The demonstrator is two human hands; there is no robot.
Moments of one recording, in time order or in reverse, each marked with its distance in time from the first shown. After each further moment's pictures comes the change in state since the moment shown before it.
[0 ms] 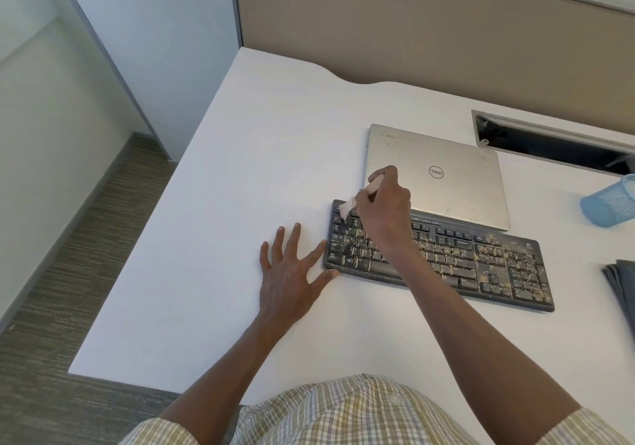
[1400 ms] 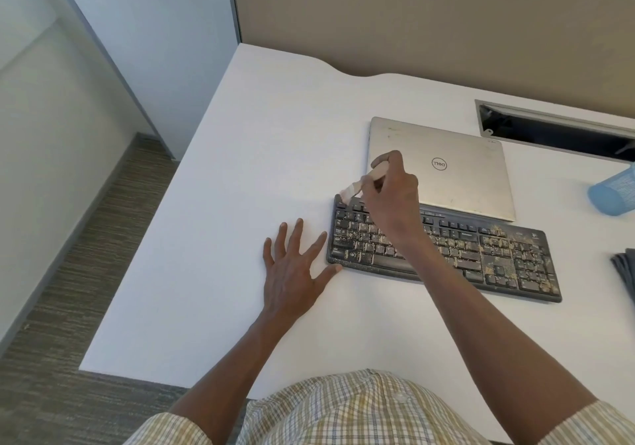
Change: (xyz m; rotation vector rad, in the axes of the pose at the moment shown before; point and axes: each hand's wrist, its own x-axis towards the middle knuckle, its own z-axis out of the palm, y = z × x) left_hand 0.000 0.002 -0.003 -0.029 0.000 -0.011; right_hand 0.003 -0.005 -0.015 0.103 -0.009 -0.092
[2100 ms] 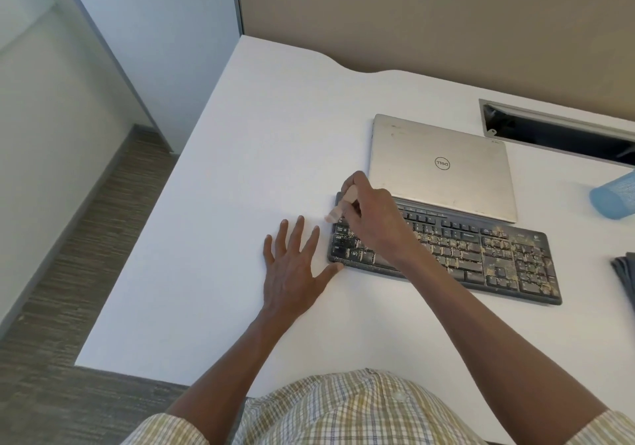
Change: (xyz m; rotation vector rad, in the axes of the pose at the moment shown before) left_hand 0.001 0.002 0.000 0.008 -0.027 -0.025; right_hand -0.020 0.000 0.012 -0.166 -0.355 -0.217
